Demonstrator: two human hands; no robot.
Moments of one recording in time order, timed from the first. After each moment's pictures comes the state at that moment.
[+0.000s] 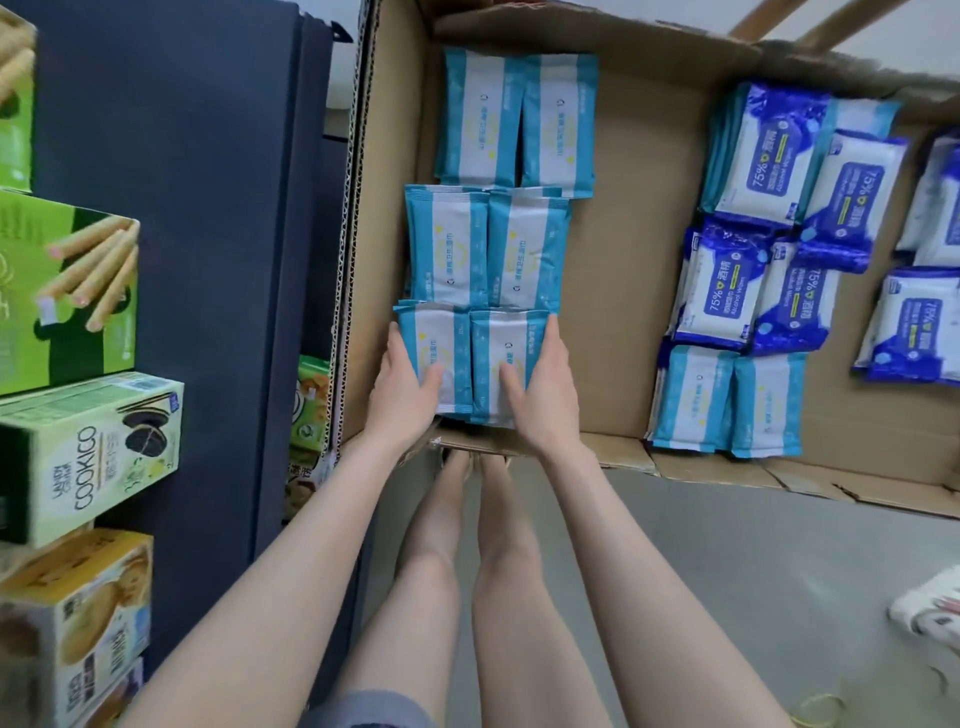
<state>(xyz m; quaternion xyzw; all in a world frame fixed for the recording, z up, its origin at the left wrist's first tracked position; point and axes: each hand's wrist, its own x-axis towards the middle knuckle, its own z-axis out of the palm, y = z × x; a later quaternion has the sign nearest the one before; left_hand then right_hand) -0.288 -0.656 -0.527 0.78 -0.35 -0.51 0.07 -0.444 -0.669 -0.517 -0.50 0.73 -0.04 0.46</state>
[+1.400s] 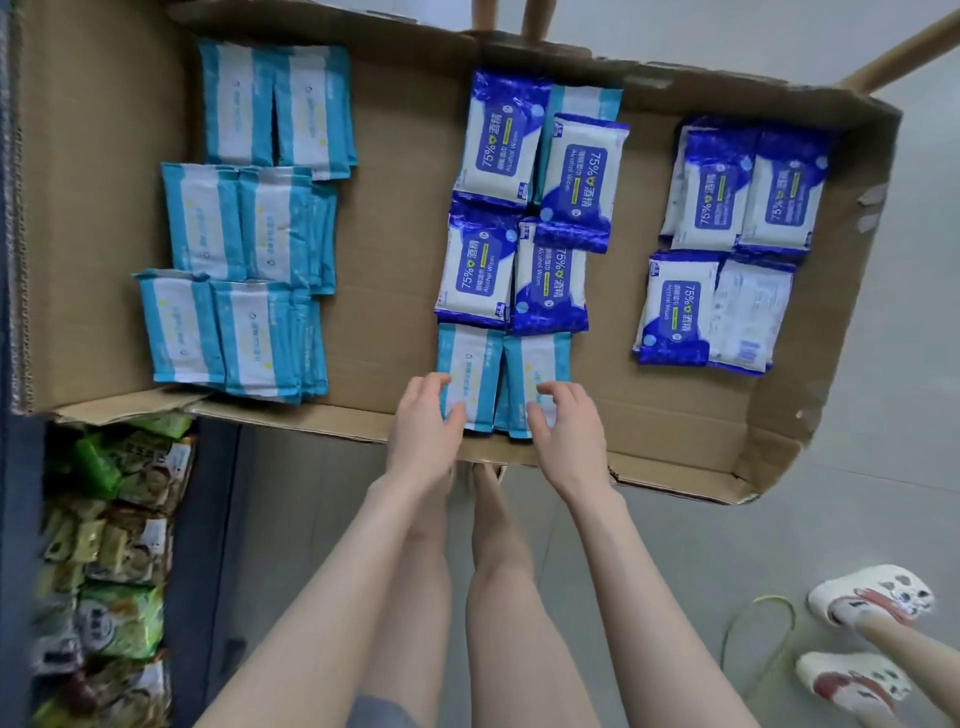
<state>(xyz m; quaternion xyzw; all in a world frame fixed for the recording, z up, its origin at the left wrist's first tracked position) -0.605 -0.630 -0.495 0.77 -0.41 -0.47 0.06 -0.763 -0.643 -0.494 -0.54 0.72 0.01 0.44</state>
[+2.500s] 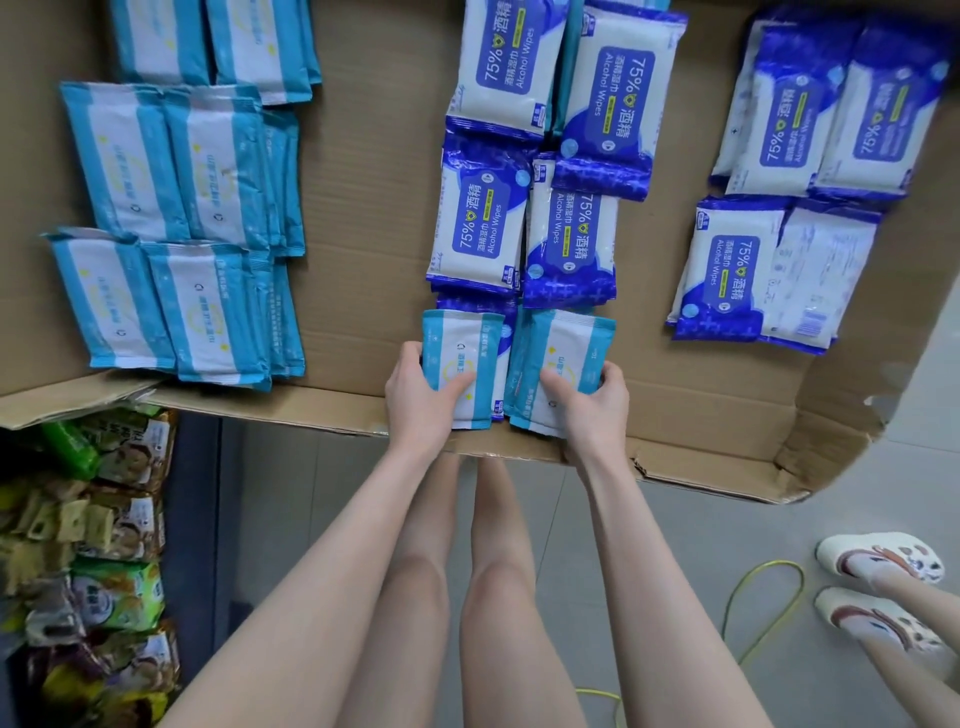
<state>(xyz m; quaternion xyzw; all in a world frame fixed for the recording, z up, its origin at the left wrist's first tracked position) -0.607 -0.637 -0.555 0.82 -0.27 -0.48 0.13 -0.767 -0.646 -0.555 -0.16 0.80 -0.19 0.55</state>
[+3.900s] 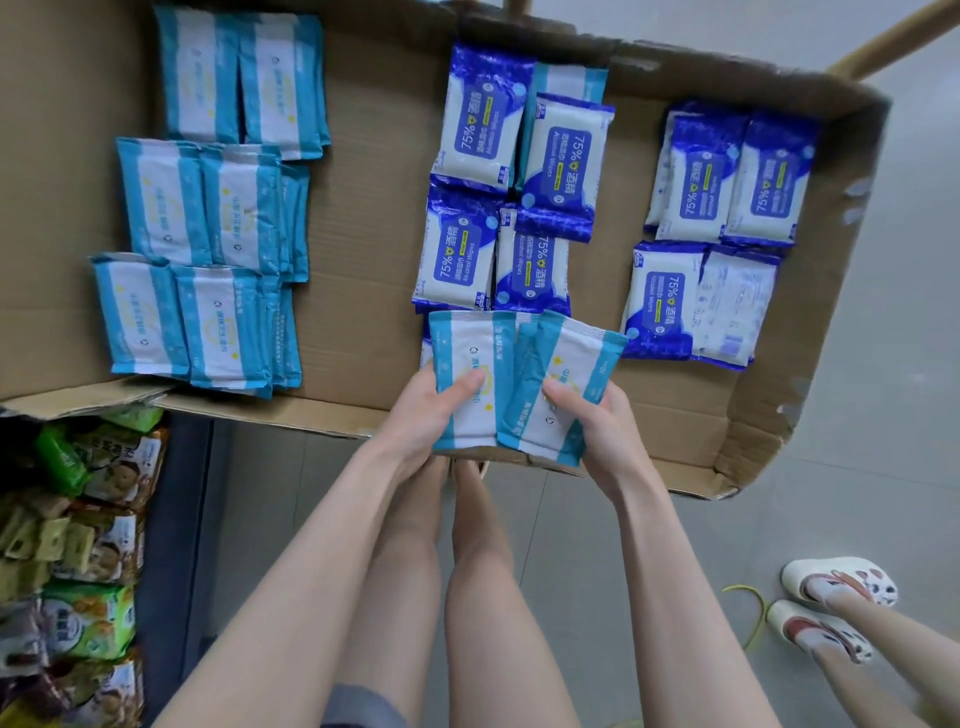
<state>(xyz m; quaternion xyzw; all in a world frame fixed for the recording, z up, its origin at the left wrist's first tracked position) -0.622 -0.654 -0.481 0.60 -0.13 -0.74 0.28 -0.805 -0.663 -0.472 -0.17 0.63 -0.25 0.72</state>
